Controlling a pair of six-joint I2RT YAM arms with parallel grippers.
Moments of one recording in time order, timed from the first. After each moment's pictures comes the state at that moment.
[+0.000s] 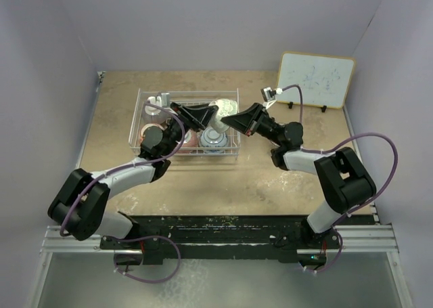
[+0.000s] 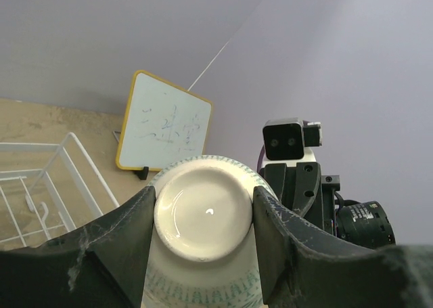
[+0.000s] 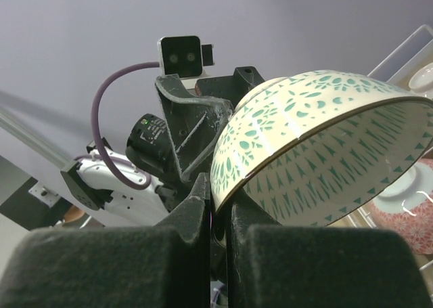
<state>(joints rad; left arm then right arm) -0.56 1.40 0.65 1.11 0.08 -0.79 0.42 1.63 0.69 1.47 -0.68 1.31</state>
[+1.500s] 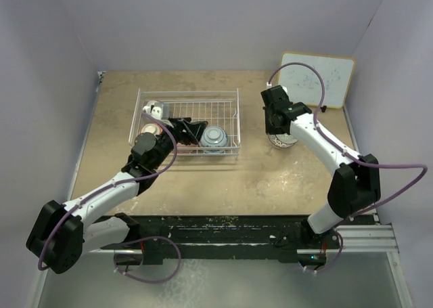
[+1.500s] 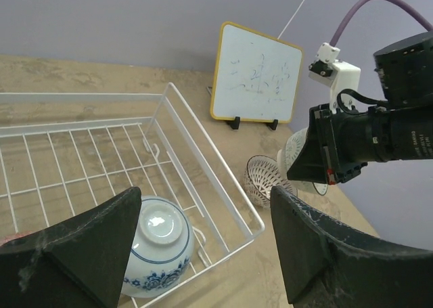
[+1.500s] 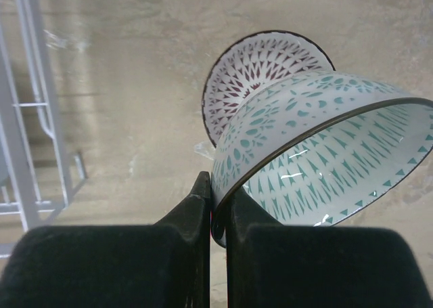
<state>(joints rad) -0.56 1.10 0.55 0.67 0.00 -0.49 0.41 1.55 1.31 -0.74 0.34 0.29</state>
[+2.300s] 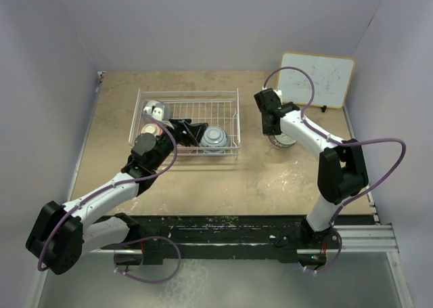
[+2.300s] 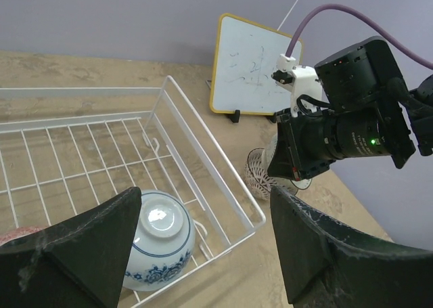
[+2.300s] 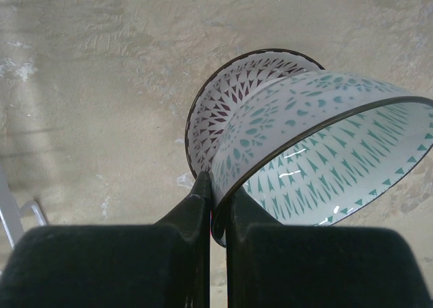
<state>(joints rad) -0.56 1.10 0.54 0.65 0.02 -0.47 0.41 1.71 1.31 -0.69 0.45 0.30</state>
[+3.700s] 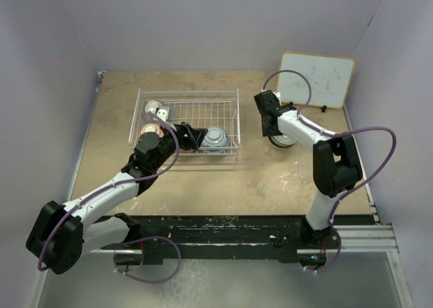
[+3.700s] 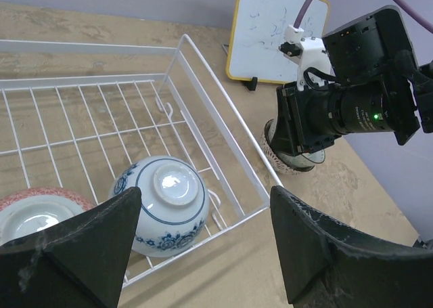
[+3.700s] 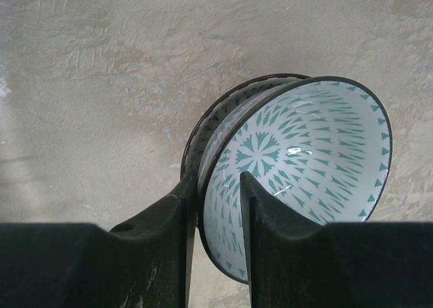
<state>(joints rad) -0.56 1.10 0.54 0.53 0.02 -0.47 0.39 1.80 1.30 -0.60 0.44 0.28</state>
